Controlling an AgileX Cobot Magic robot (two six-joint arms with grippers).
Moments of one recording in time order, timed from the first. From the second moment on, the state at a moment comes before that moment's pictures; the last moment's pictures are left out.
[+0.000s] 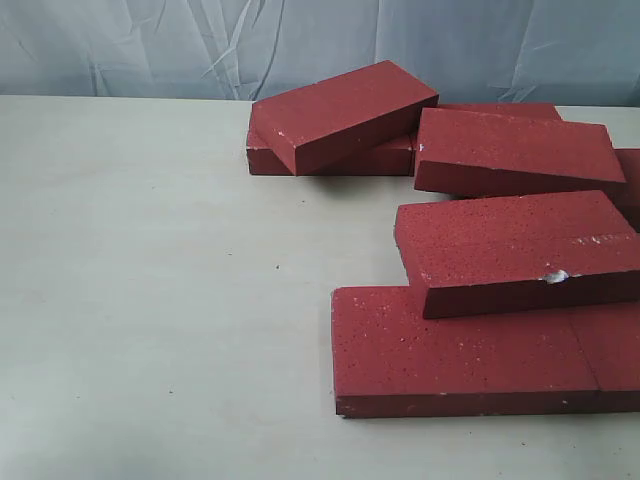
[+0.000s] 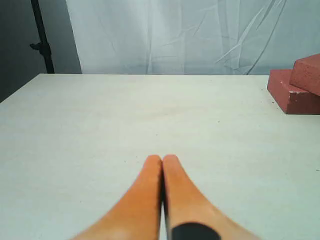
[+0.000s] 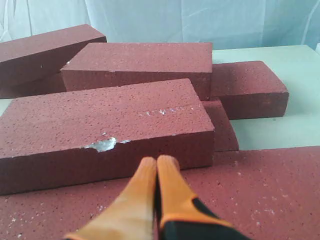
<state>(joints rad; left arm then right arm) 0.05 0.00 0.01 0.00 0.25 -0.02 0.02 0.01 -0.01 0.04 0.38 0.04</state>
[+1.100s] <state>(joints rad) 0.05 0.00 0.01 0.00 0.25 -0.02 0.02 0.01 0.00 0.04 -0.11 0.05</state>
